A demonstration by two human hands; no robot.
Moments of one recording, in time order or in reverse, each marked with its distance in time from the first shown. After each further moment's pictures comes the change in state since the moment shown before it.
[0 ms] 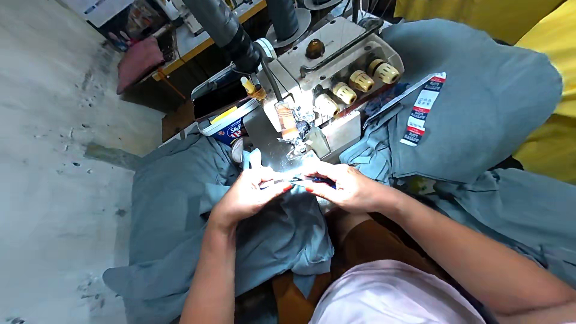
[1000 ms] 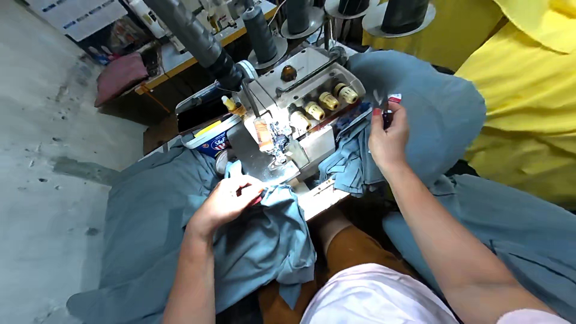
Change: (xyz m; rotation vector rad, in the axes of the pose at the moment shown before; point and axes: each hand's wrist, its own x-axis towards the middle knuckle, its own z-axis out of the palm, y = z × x) left_hand -0.001 0.003 -0.004 0.132 0.052 -0.131; right_hand -0.006 0.080 -0.084 -0.241 1.122 0.298
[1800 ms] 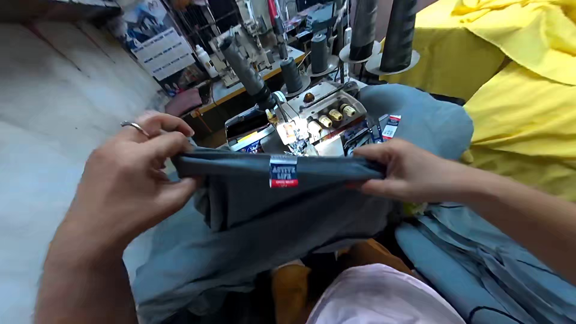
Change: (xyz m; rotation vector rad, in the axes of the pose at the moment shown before) left_hand -0.130 0.151 -0.103 0.946 0.406 0.484; right_hand -0.055 -0.159 -0.133 0.195 -0.993 -0.662
